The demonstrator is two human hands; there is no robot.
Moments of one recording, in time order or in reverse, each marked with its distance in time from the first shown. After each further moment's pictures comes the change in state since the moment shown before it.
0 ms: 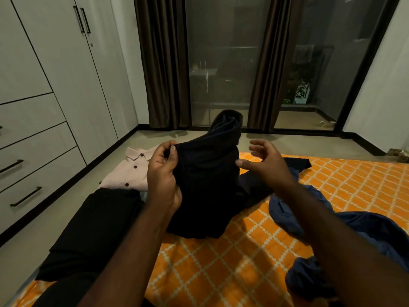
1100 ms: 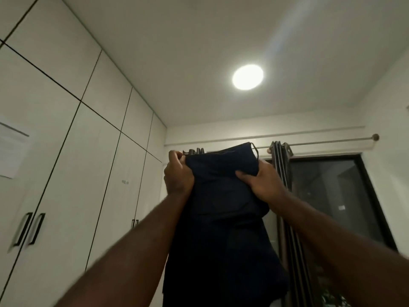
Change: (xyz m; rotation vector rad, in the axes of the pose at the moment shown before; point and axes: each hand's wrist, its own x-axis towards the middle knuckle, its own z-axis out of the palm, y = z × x) left_hand 0.161 0.483 0.263 0.677 0.304 1.091; right_hand 0.069 -0.572 -0.041 -0.128 0.318 -0.902
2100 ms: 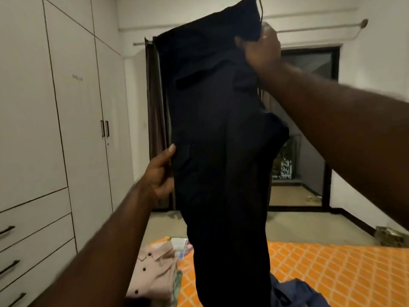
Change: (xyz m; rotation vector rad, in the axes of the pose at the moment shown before) left_hand -0.233 -0.115 -0.063 -1.173 -0.994 -1.069; right_hand -0.007 0.044 -0.018 -0.141 0.185 0.179
